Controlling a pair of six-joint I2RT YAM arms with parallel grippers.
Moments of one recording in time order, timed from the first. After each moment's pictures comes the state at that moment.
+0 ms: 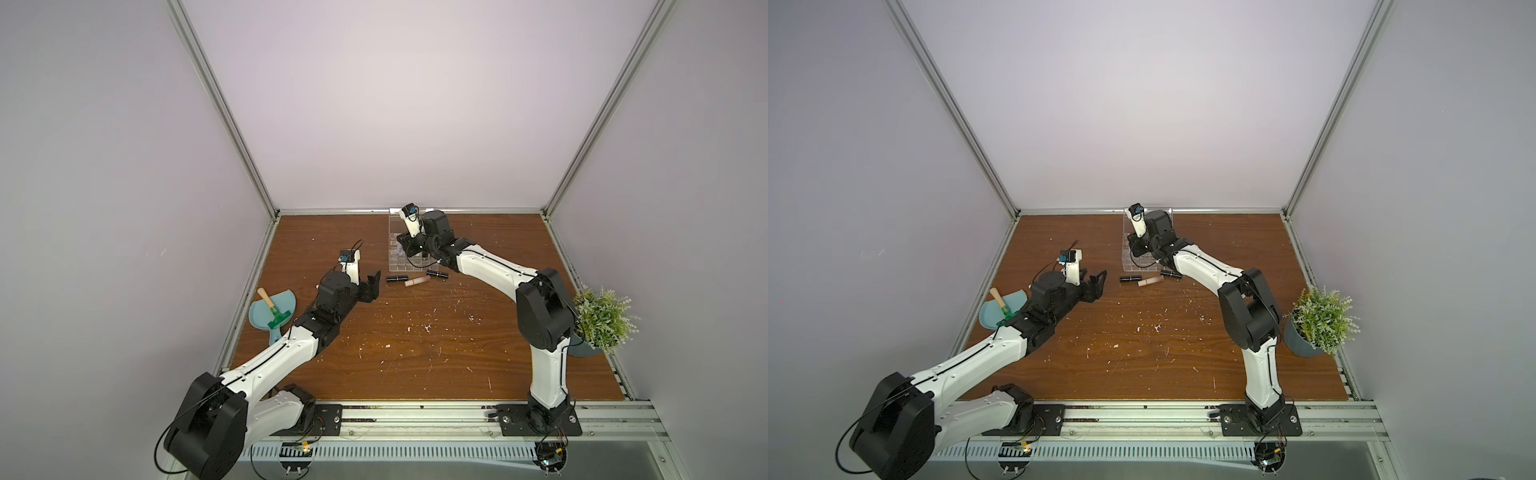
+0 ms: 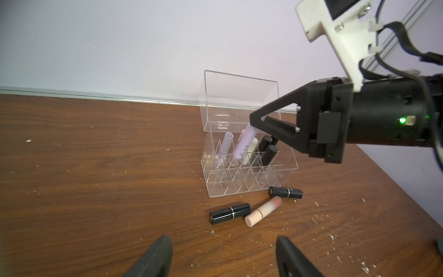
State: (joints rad) left arm -0.48 1.12 0.55 0.27 -0.06 -0.31; right arm 0.62 2.02 1.61 -0.06 -0.08 0.06
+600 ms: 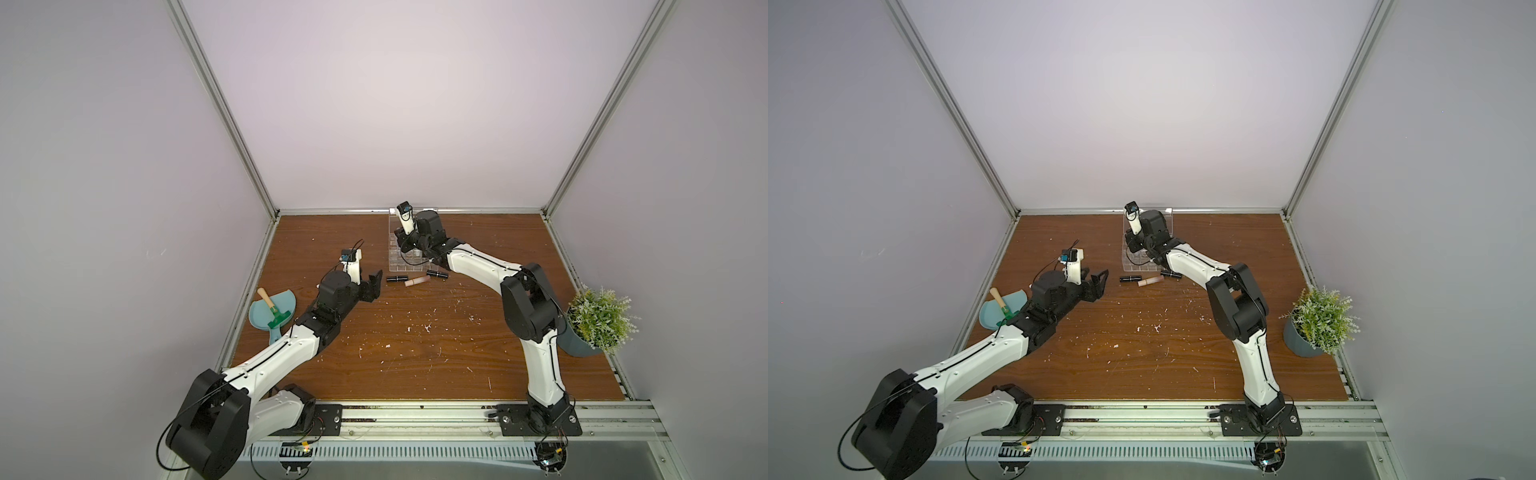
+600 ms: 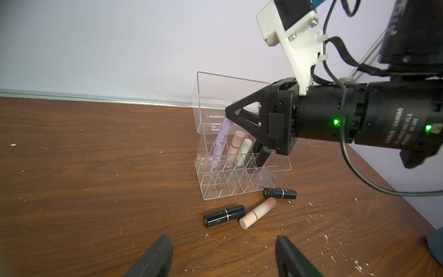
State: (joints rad) left arm -0.47 1.15 0.55 0.30 -0.03 -0.31; right arm 0.63 2.14 1.70 0.02 -0.01 0.00
